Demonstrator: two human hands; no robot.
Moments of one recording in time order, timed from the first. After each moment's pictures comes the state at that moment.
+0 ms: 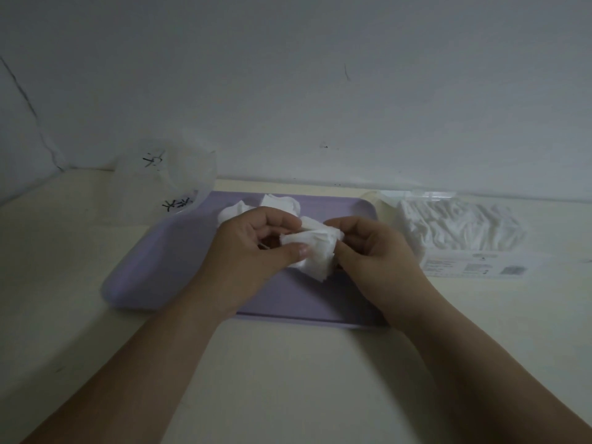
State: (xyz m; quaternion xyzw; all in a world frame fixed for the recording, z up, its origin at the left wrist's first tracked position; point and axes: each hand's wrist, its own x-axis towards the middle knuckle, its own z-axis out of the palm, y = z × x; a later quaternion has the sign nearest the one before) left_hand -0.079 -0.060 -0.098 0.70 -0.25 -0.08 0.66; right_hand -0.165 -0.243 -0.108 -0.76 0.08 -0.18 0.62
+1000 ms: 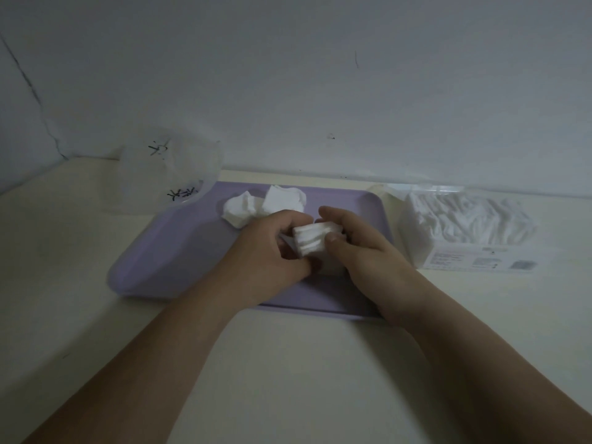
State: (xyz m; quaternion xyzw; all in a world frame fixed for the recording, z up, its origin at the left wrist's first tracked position) left_hand -0.076 -0.062 -0.108 0.78 -0.32 -0.10 0.53; right_hand -0.159 -0.233 -0.112 -0.77 0.08 -0.09 0.63
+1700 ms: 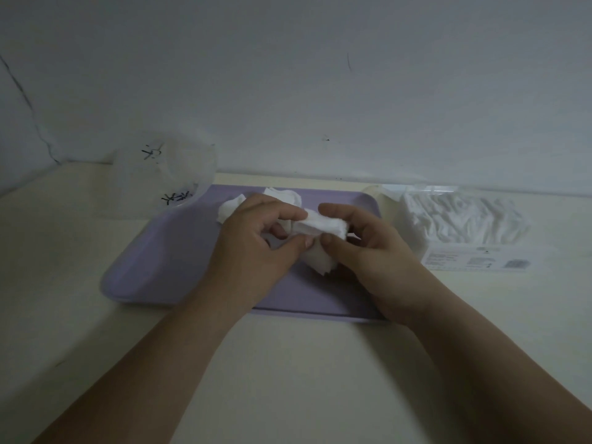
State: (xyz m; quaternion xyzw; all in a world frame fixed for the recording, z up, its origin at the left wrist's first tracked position) left_hand -0.080 -0.068 -0.104 0.77 -0.33 0.11 0.54; right_hand -0.162 -0.240 -0.110 -0.69 0.06 -0.12 0.71
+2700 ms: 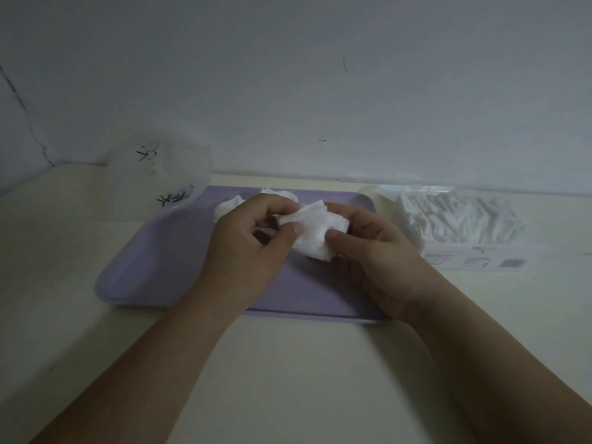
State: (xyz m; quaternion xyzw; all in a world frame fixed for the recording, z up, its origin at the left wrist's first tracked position) left_hand -0.092 -0.067 -0.093 0.75 -0.29 0.09 0.59; right_hand -0.158 -0.248 -0.112 -0.60 0.02 -0.10 0.79
